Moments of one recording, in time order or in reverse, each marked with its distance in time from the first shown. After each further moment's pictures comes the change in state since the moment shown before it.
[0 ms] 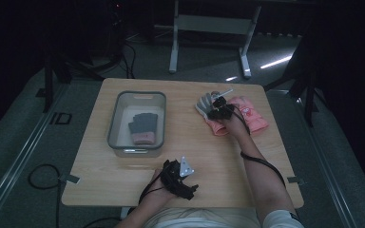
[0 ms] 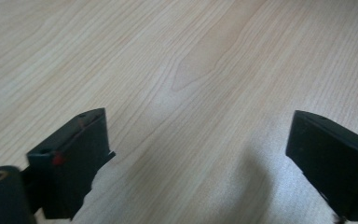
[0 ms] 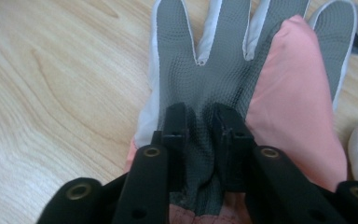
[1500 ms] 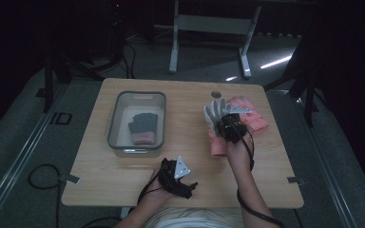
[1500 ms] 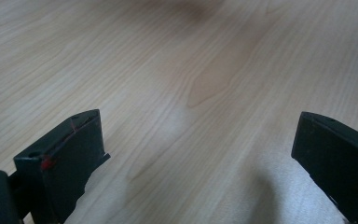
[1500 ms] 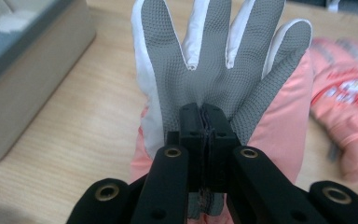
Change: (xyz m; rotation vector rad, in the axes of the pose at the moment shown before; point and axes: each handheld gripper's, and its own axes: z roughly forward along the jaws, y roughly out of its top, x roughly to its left) left arm 0.002 -0.011 0.001 -0.131 0.026 0.027; right arm 0.114 -0.045 -0.143 -0.179 -0.213 0.261
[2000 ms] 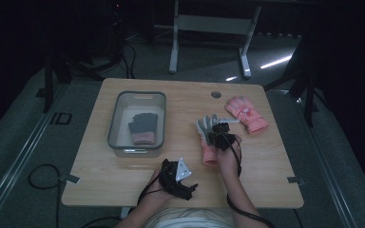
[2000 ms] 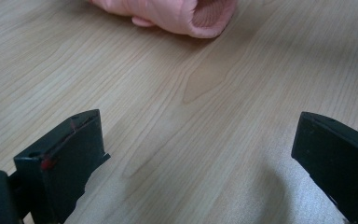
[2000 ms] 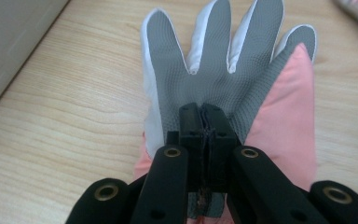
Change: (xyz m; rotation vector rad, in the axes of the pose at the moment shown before) left arm -0.002 -0.002 0.002 0.010 0.011 0.021; right arm 0.009 -0.034 0.058 0.094 0.038 0.079
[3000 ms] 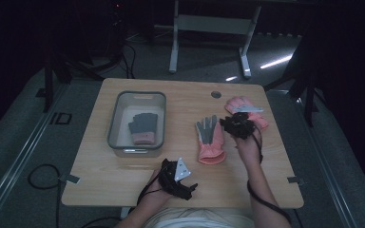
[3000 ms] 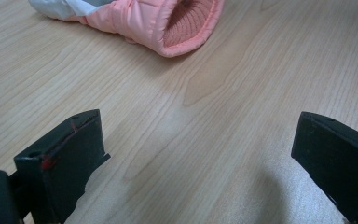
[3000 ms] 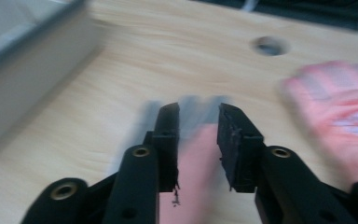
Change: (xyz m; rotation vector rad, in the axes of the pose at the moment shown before) left arm 0.000 0.000 -0.001 -0.021 -0.010 -0.003; right arm -0.065 0.033 -0.043 -0.186 0.072 -0.152
